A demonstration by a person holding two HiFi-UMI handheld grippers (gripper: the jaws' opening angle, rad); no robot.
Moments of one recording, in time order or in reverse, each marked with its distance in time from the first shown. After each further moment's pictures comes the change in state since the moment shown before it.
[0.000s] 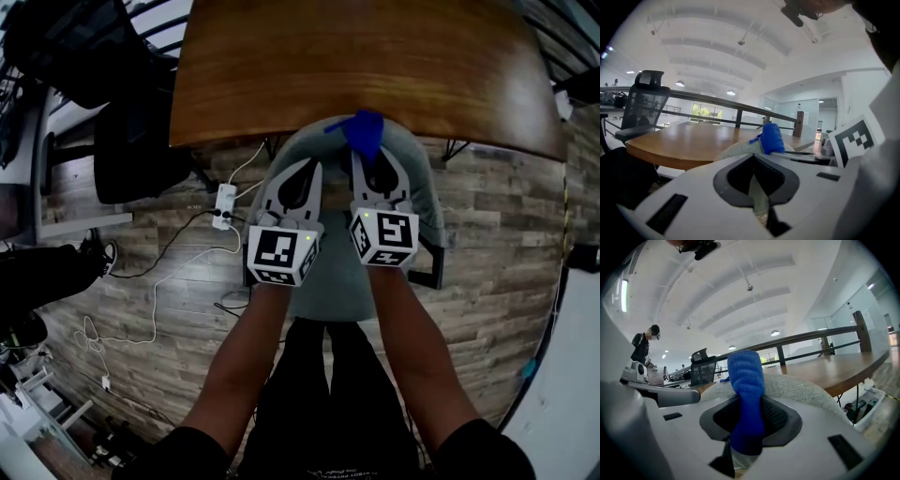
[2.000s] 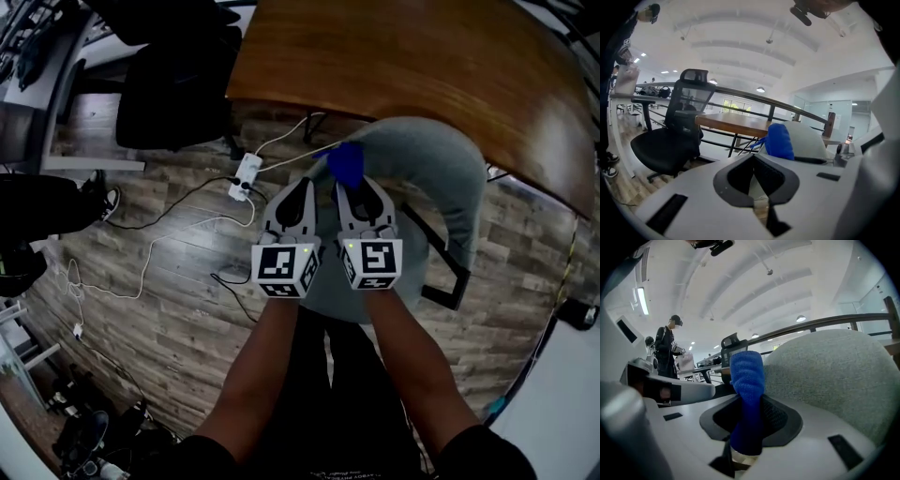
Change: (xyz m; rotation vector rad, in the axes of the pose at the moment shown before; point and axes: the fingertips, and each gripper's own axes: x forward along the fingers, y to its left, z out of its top) left arm -0.101 0.092 -0.075 -0.180 0.040 0.339; right arm -0.006 0.143 -0.091 -0.087 0.155 0.296
